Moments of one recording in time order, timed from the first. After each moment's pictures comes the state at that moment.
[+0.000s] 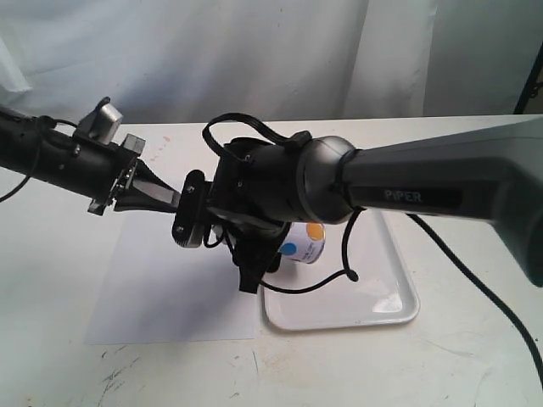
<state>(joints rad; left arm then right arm) -0.01 2.05 -1.30 -1.12 1.21 0.83 0.98 2.13 -1.50 -0.69 0.79 -0.06</state>
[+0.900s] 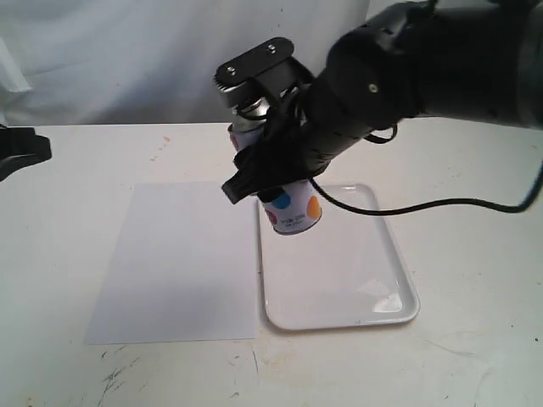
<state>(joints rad) 0.00 1.16 -0.73 -1.08 0.48 0.89 0.80 1.74 -1.34 -0.12 0.58 0.00</state>
